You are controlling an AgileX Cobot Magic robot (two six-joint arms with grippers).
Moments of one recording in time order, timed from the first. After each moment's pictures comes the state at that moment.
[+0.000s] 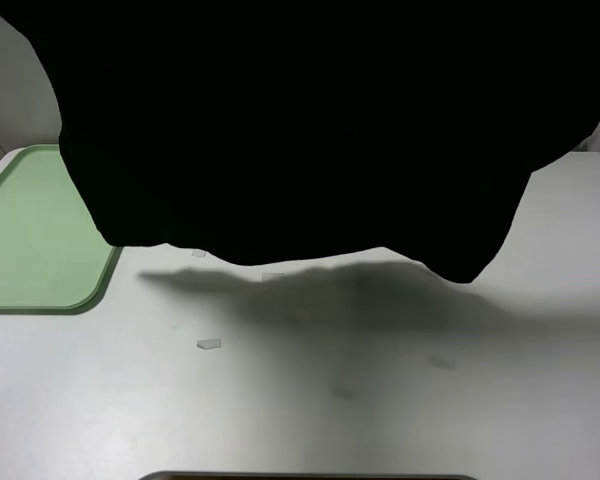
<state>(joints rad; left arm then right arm) -0.45 1.28 -1.48 0.24 0.99 0.87 0.28 1.21 -1.59 -0.02 1.22 -0.87</state>
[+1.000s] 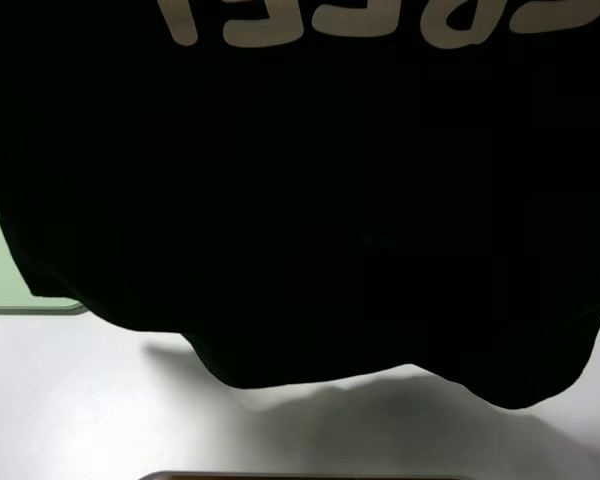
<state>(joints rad) -0.48 0.96 -1.33 -0.09 1.16 0.86 0.28 0.66 -1.19 0.07 1.23 -0.70</state>
